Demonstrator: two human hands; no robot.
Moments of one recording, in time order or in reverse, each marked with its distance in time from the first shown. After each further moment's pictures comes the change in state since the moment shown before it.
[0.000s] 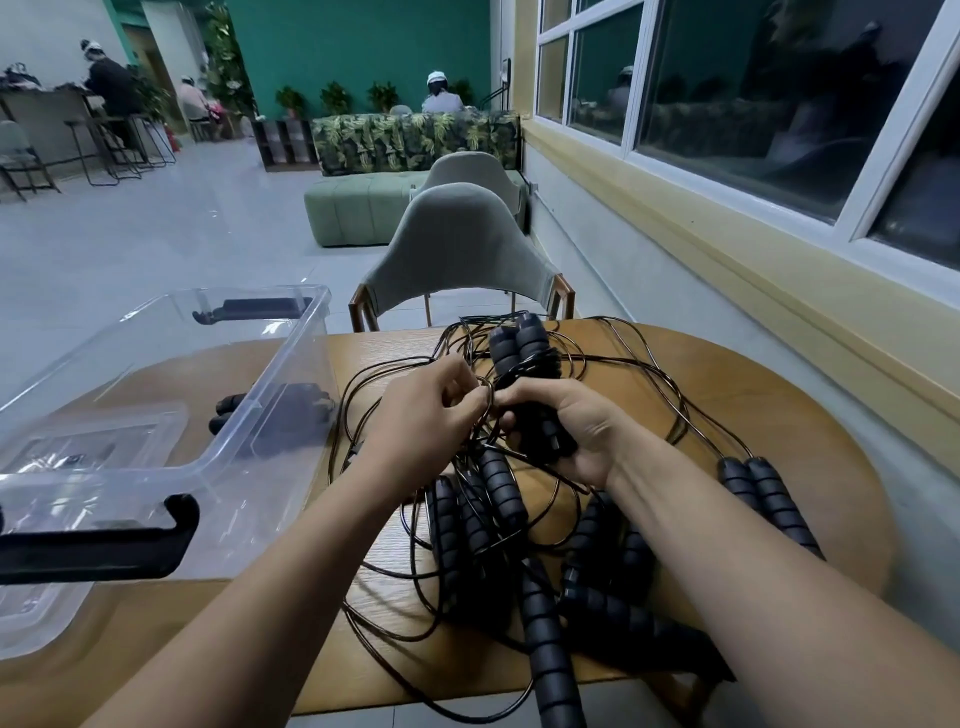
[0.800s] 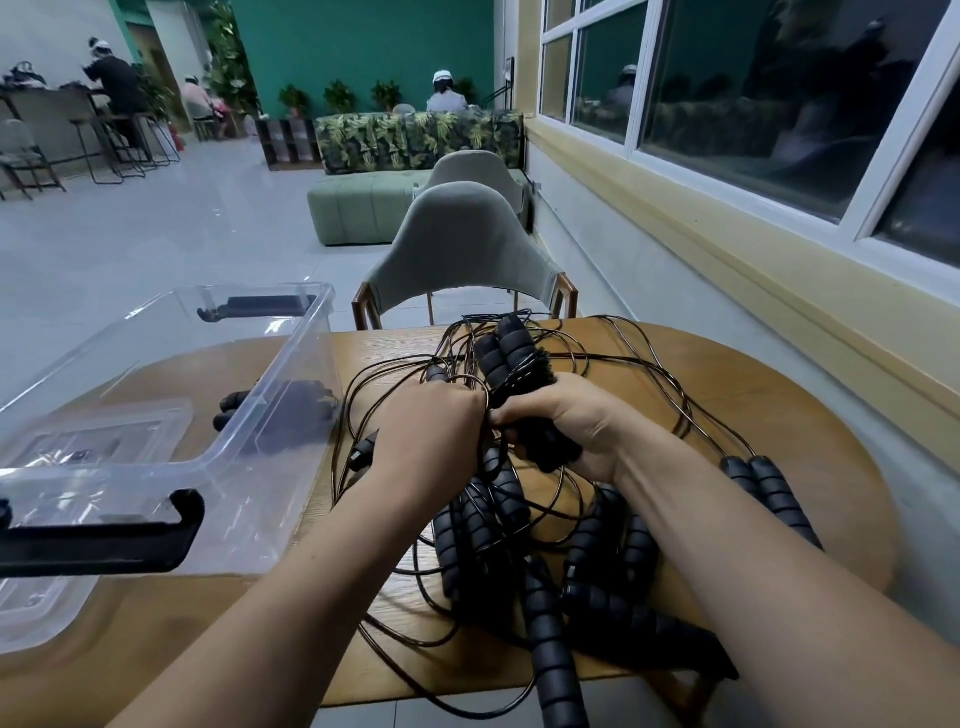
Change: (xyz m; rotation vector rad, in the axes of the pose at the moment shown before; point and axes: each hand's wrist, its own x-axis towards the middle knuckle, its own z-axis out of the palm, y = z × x) left_hand -0.011 0.016 0.002 0.792 -0.081 0.275; right_hand -0.010 -0.006 0.006 -0.285 0.059 -0.058
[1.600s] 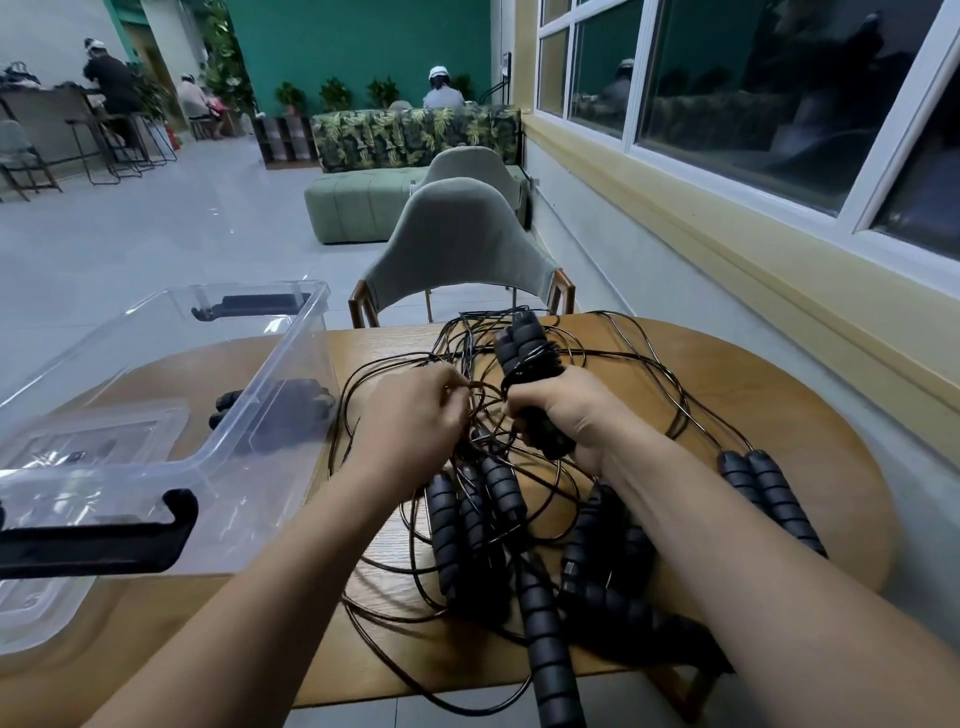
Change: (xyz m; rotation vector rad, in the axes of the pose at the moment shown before) left_hand 0.000 -0.015 0.004 -0.599 0.021 -0.282; right_hand 0.014 0.005 -0.004 -0.153 0.274 -0.035
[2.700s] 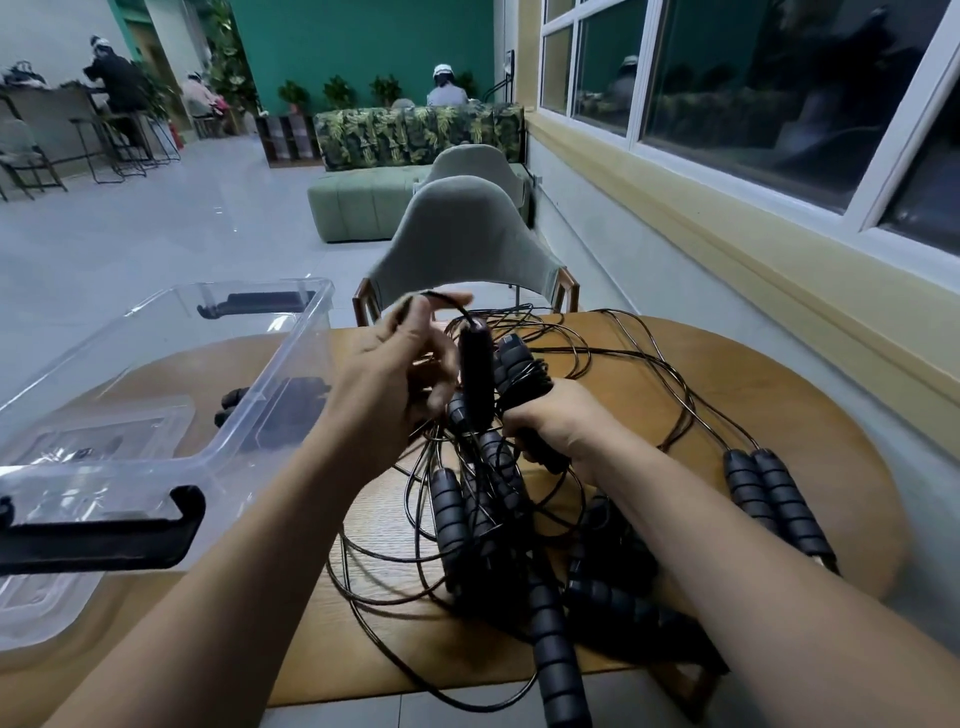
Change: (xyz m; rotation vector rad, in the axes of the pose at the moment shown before) left_hand 0.005 0.007 -0.034 -1.276 -0.131 -0.039; right_hand 0.002 0.015 0.009 -0.100 -0.012 0.020
